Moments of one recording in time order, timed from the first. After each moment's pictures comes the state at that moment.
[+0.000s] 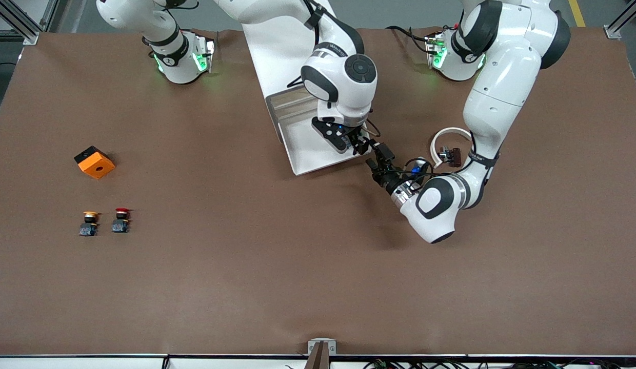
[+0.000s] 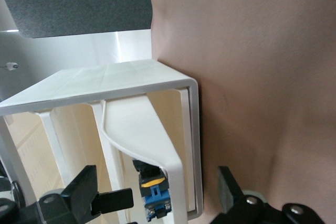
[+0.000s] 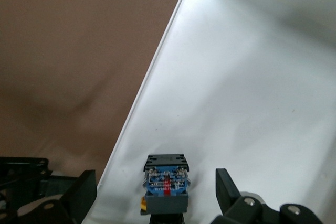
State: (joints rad) left arm -0.24 0.94 -0.13 -1.43 -0.77 1.35 -2.08; right arm 1.04 0.72 -0.06 -1.37 0.02 2.05 1.82
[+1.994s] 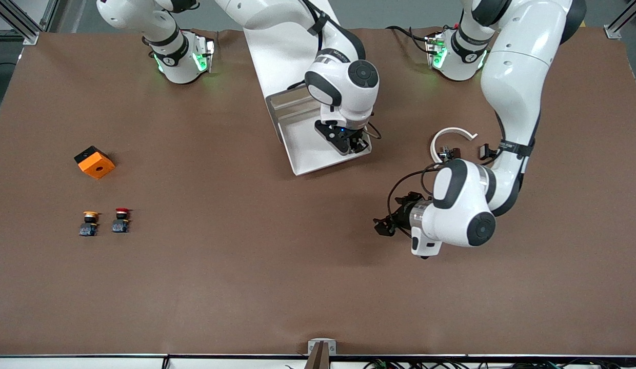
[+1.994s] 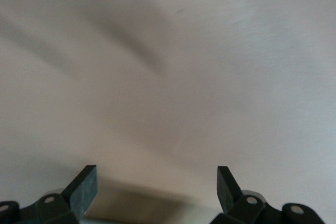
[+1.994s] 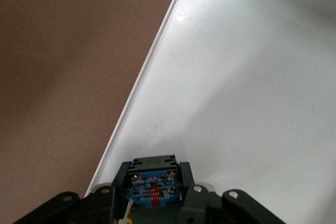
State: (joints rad) left arm -0.27 0.78 -0.15 -1.32 -0.36 1.94 -0.94; right arm 1.05 0.76 -0.06 -1.36 0.01 2.08 1.82
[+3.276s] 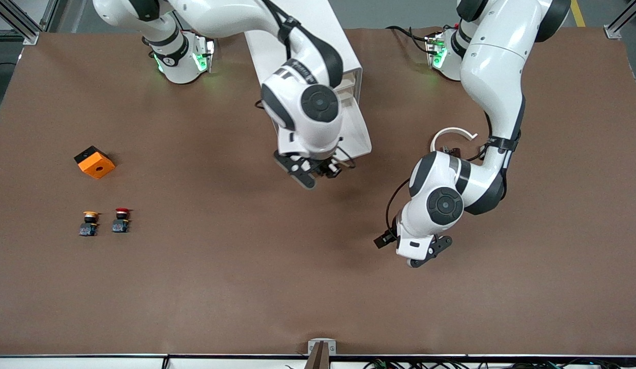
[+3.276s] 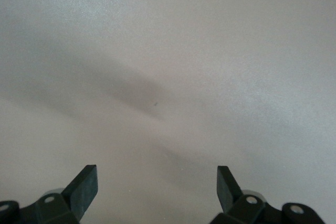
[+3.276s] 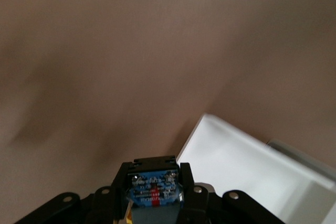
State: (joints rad) left arm -0.39 0.78 -0.03 -1.33 -0.09 2.09 -0.93; right arm 0.78 0.70 -0.08 -1.14 0.08 1.75 1.43
